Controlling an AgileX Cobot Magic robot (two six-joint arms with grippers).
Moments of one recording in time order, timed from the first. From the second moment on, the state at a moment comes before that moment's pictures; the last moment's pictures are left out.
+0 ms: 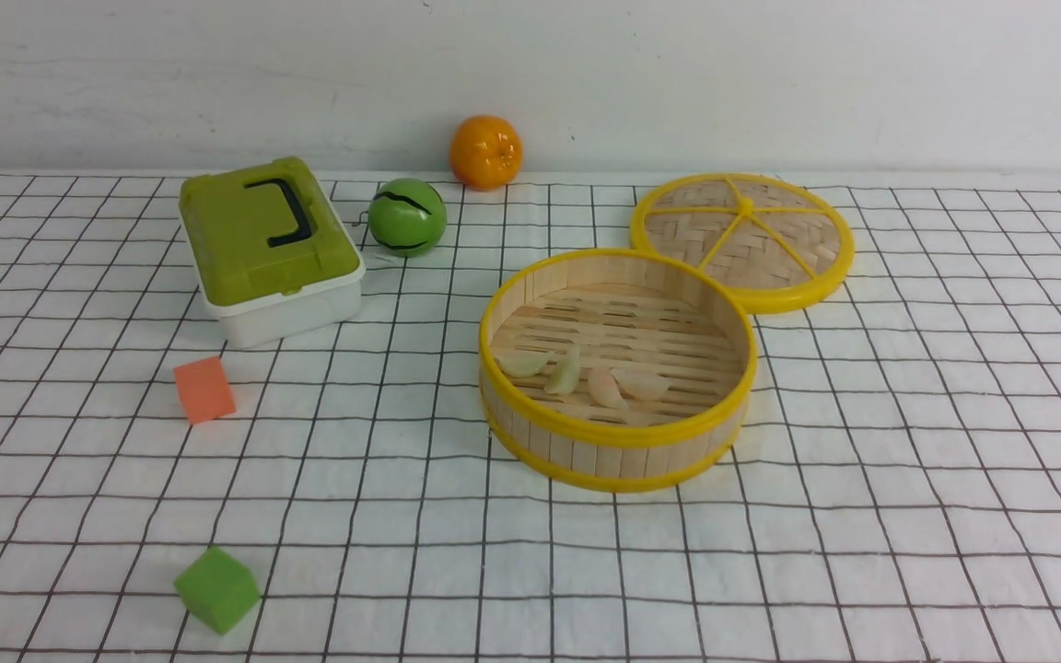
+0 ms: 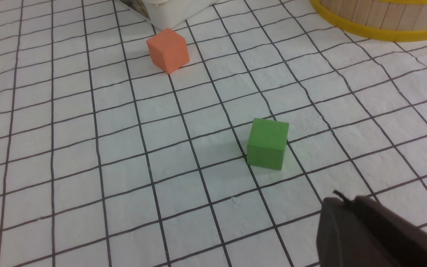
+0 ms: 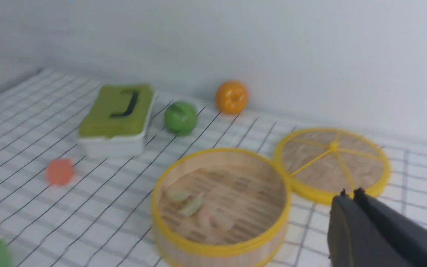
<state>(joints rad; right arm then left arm) 0.13 0.52 -0.67 0.57 0.40 -0.47 -0.56 0.16 -0.32 0.38 0.74 -0.33</state>
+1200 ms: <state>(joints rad) -0.07 -0.01 0.03 -0.01 0.14 0.07 -0.56 0.16 -0.32 0.38 0.75 -0.33</state>
